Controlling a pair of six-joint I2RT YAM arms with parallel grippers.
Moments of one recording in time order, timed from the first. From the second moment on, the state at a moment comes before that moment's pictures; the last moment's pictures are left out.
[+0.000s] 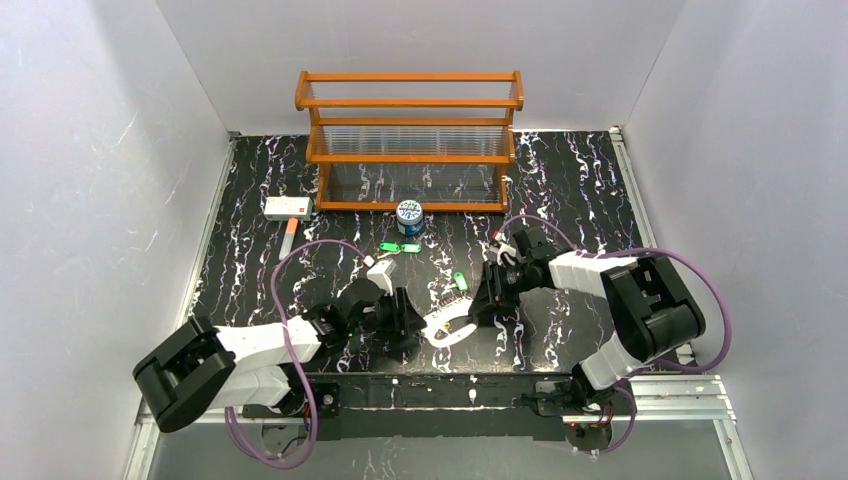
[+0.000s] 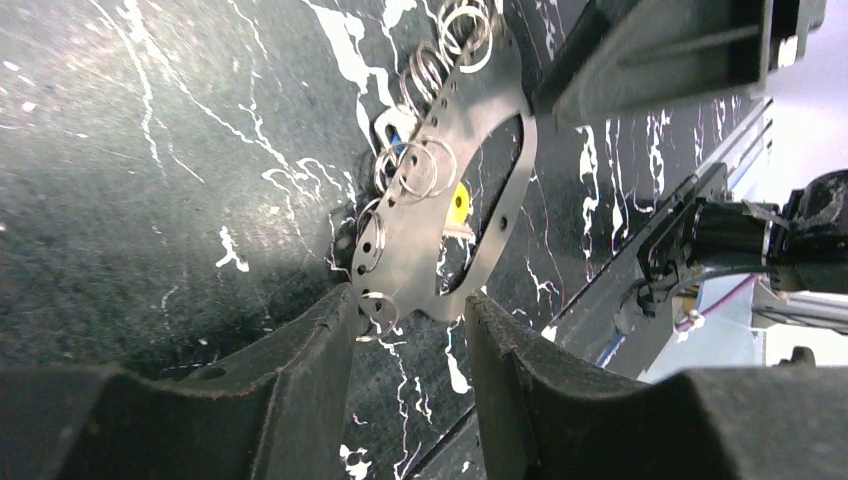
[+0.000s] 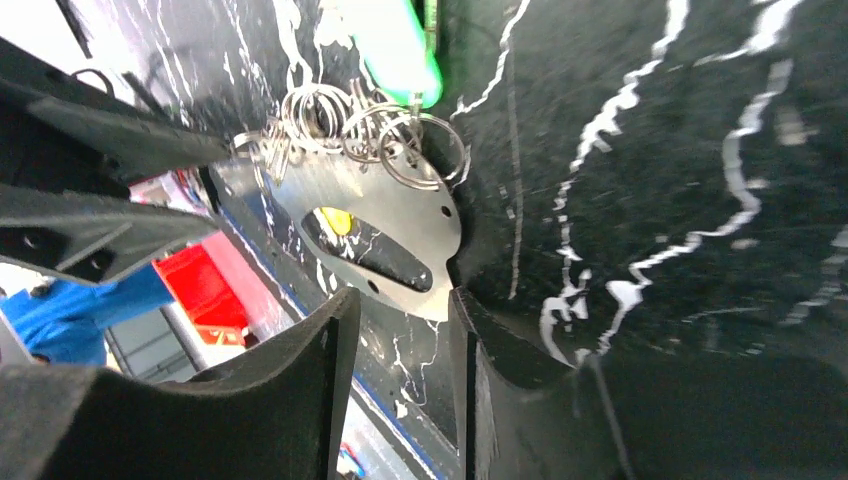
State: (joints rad) left arm -0.89 1.18 0.29 0.30 0.13 -0.81; right arm 0.41 1.57 0.64 -0.23 -0.74 0.44
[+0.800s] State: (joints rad) left arm -0.89 1.18 0.40 0.13 -0.04 -0.84; right arm 0.55 1.57 0.78 -0.35 -0.60 0.42
